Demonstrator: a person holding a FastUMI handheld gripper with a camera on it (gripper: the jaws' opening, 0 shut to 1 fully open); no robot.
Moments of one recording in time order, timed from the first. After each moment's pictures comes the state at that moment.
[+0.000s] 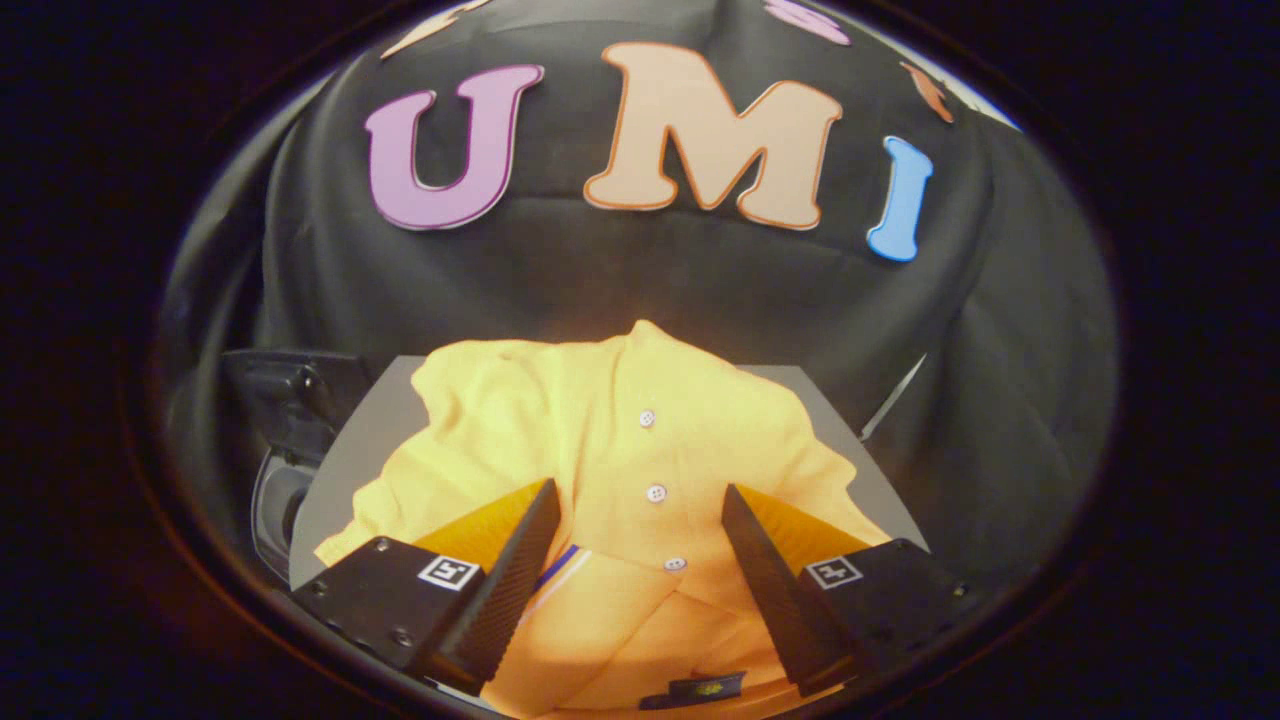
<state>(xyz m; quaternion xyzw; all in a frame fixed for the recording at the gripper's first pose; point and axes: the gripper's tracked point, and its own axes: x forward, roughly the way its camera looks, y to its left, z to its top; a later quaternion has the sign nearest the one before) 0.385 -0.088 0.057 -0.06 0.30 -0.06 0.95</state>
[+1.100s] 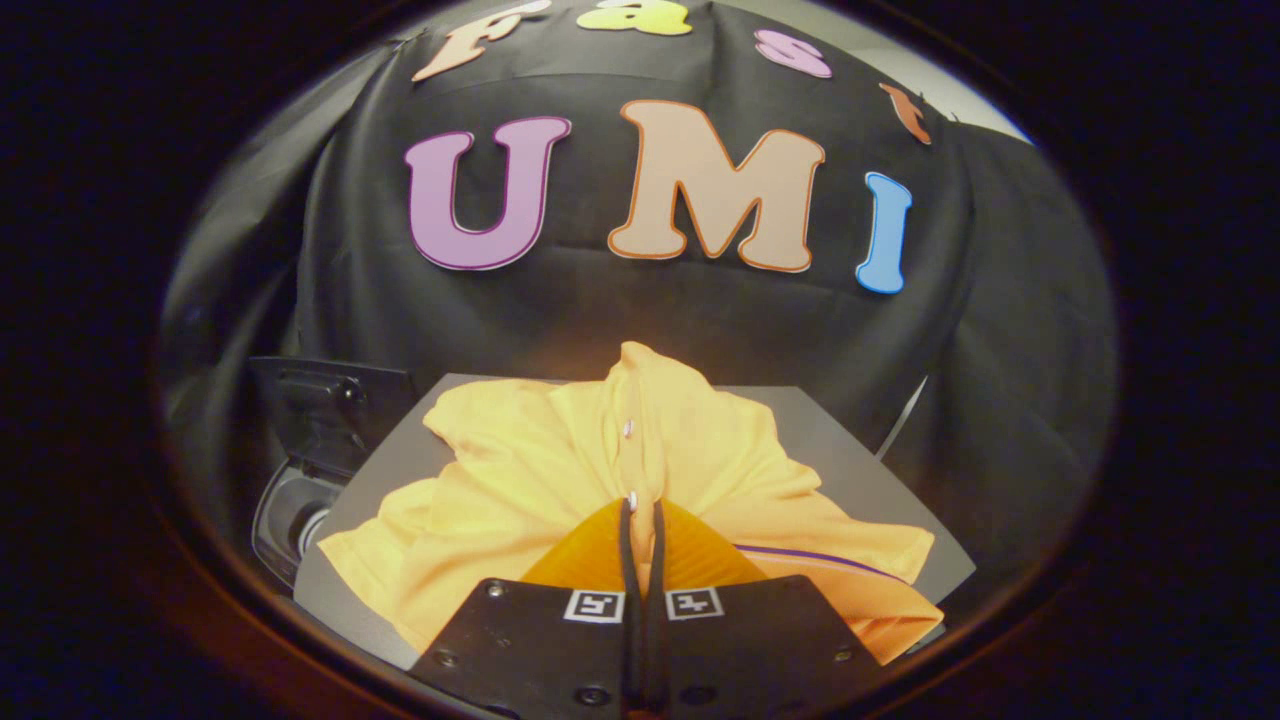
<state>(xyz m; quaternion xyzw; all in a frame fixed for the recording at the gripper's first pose) 0.355 -0.070 0.066 -0.07 0.21 -0.04 0.97</state>
